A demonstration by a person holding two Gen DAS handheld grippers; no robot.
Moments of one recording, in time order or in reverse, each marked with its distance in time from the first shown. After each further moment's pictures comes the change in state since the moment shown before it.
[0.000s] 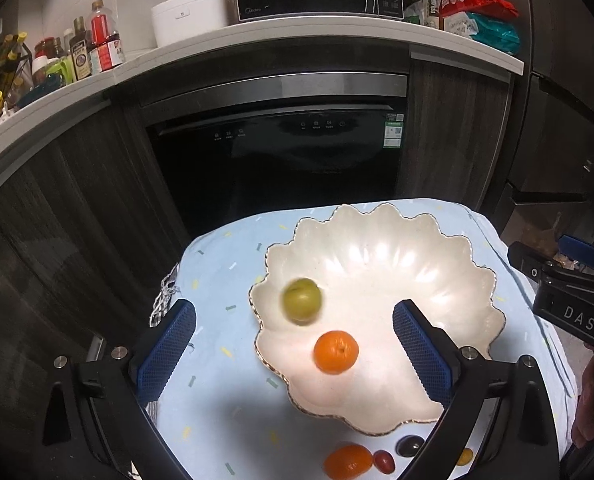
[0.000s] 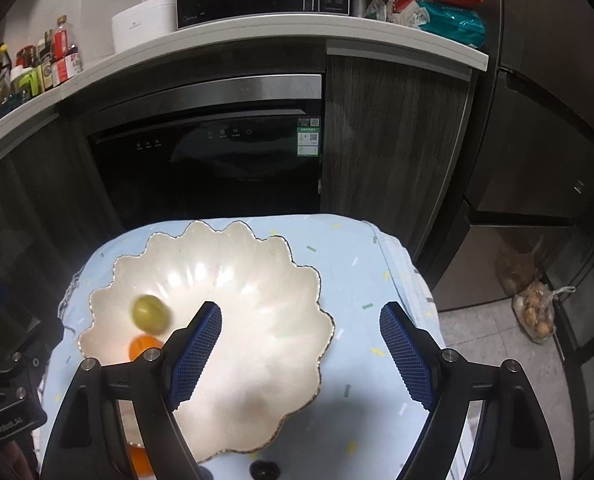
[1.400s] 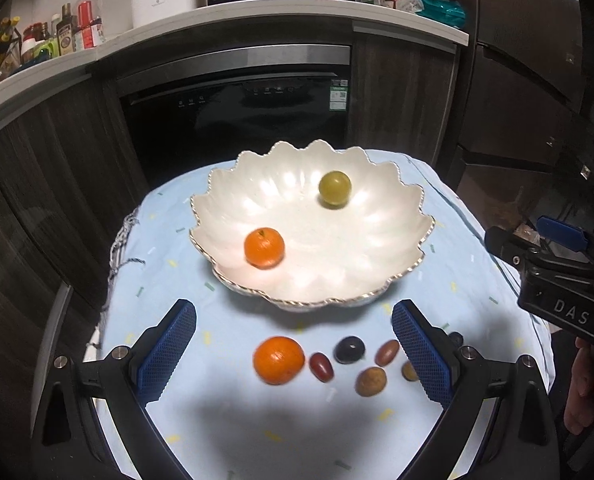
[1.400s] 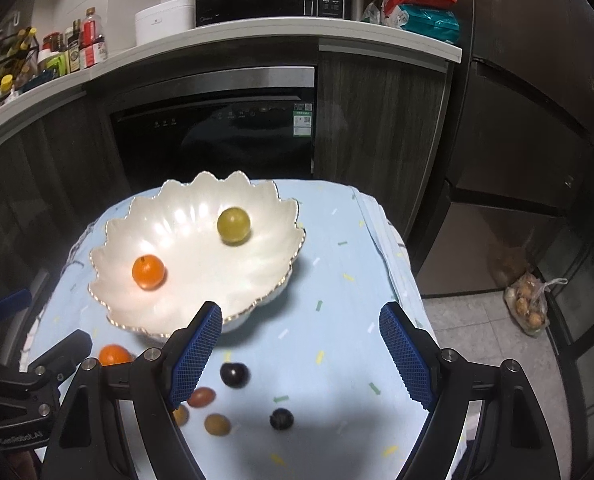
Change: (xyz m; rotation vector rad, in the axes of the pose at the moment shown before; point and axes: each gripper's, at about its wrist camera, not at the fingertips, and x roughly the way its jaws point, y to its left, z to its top) left arm -0.041 -0.045 -0.097 0.022 0.029 -0.116; right arm -0.057 -0.029 -0.088 -0.041 -0.016 0.016
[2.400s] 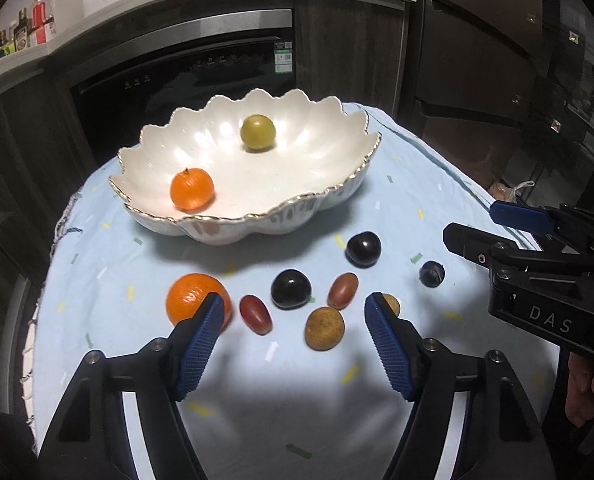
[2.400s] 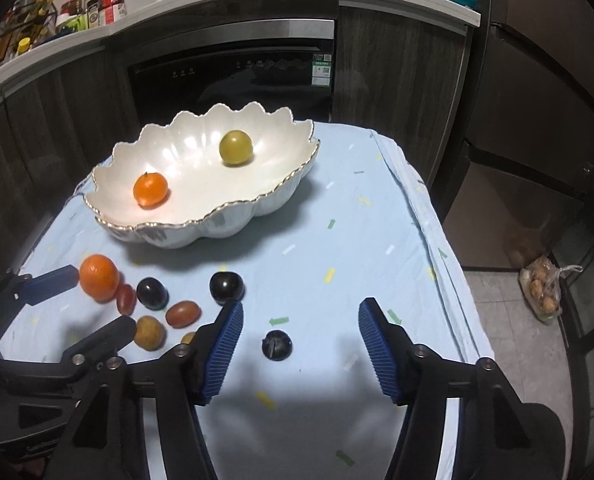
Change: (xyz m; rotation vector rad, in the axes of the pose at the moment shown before) left arm 0.037 -0.041 -0.061 0.107 0.037 -0.105; right arm 0.023 -0.004 -0.070 -0.053 0.083 0.057
